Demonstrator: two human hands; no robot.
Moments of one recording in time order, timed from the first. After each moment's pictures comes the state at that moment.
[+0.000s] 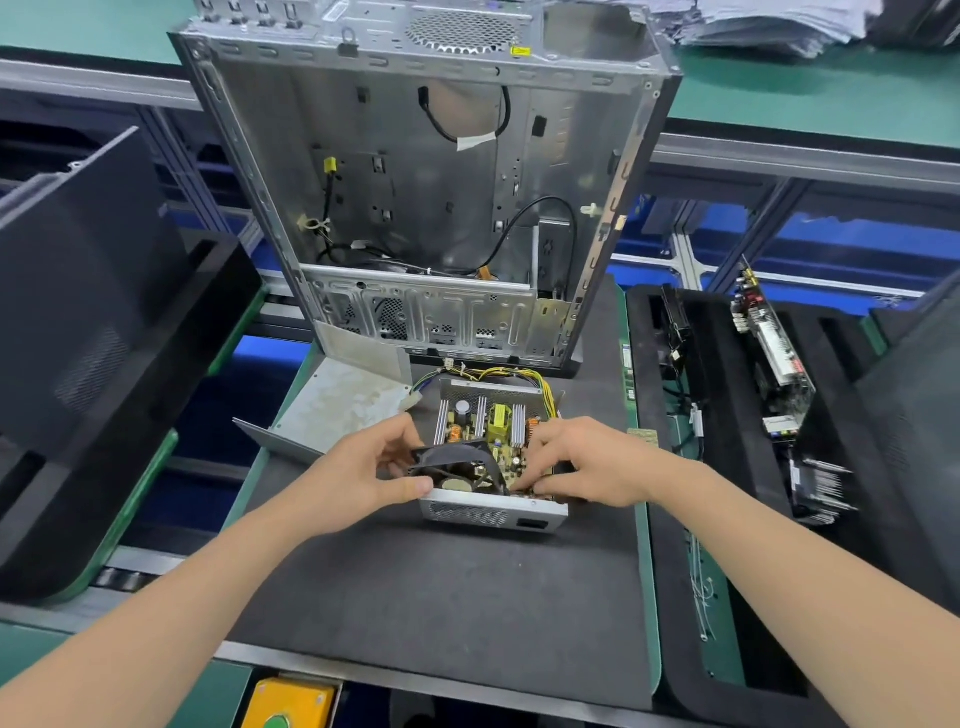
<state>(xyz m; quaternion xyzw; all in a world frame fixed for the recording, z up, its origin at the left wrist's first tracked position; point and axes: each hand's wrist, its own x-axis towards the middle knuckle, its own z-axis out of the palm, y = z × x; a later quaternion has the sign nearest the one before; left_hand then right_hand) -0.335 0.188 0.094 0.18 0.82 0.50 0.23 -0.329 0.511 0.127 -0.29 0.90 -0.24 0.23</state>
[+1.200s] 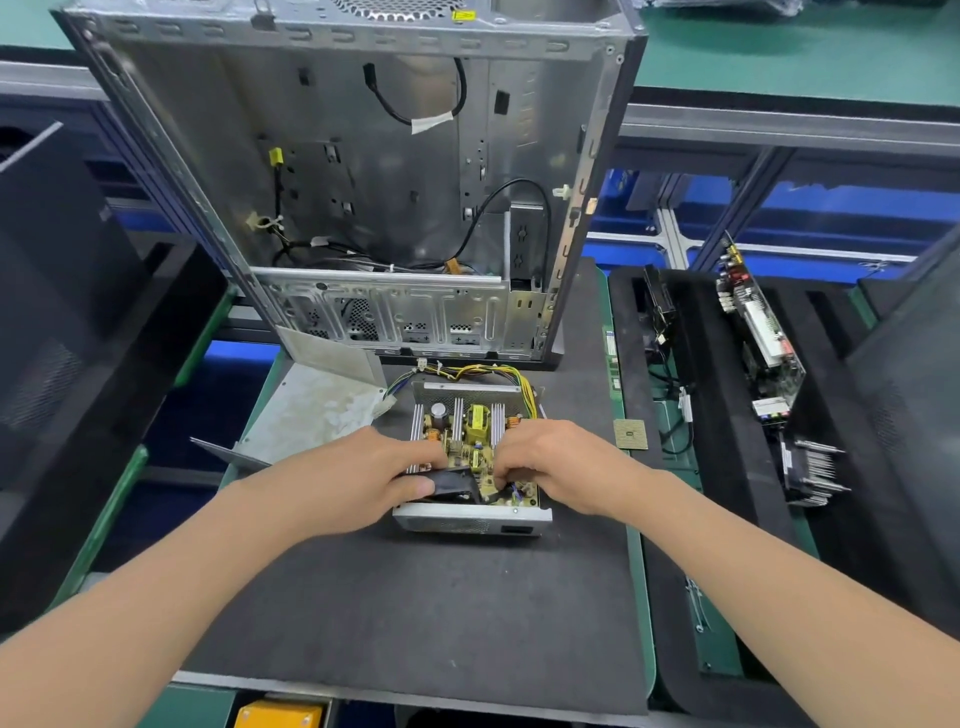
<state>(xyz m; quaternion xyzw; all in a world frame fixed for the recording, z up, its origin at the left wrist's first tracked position) -0.353 0.226 0.136 0.32 0.90 0.13 0.26 -0.328 0.504 0.106 -0.32 0.92 -0.20 0.14</state>
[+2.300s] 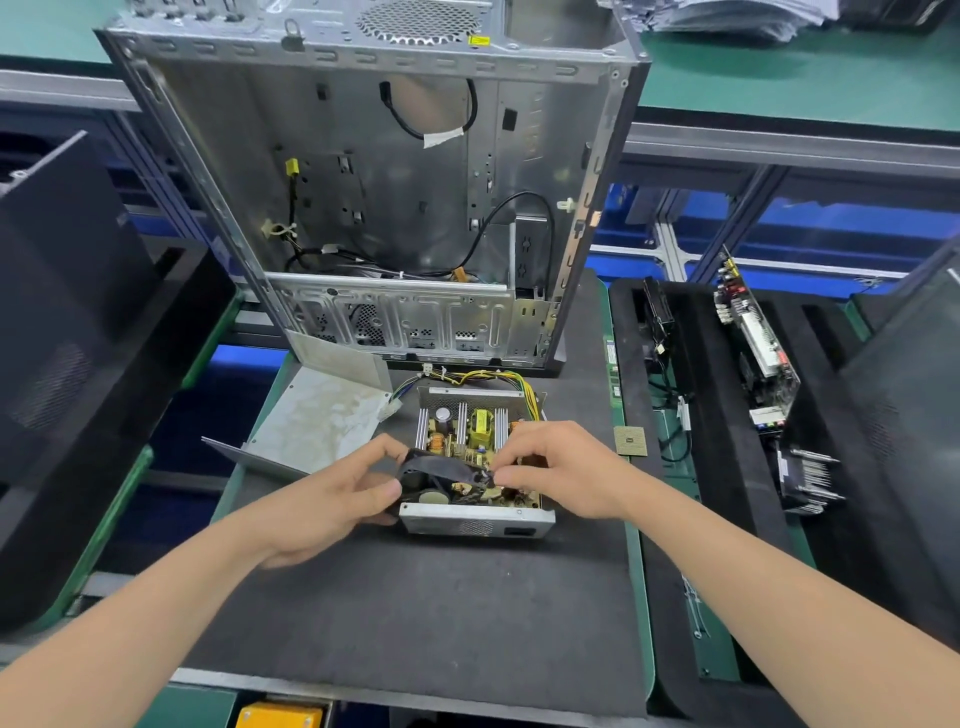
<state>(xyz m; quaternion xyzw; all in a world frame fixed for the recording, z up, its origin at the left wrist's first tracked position) -0.330 0.191 0.109 0.11 0.67 0.60 0.43 -0.319 0.502 0.110 -0.16 0.89 -0.39 0.18</state>
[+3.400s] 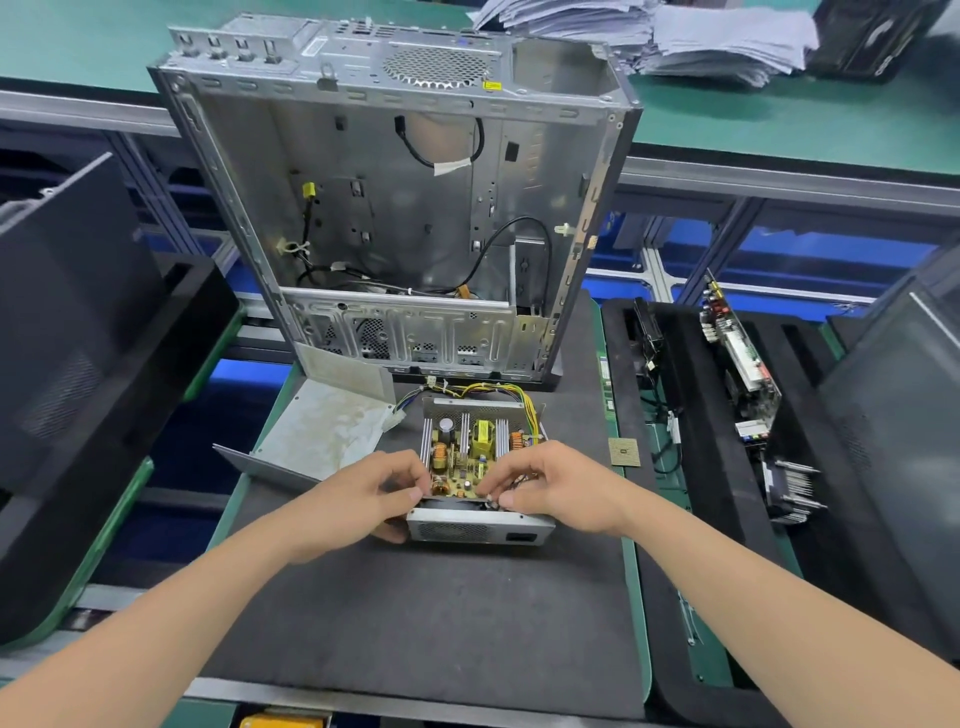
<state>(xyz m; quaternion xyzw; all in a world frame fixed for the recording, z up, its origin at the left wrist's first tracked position) -0.328 0.209 0.122 0.13 0.79 0.49 0.34 -0.310 0.495 0.108 -0.10 0.82 -0.50 0.26</state>
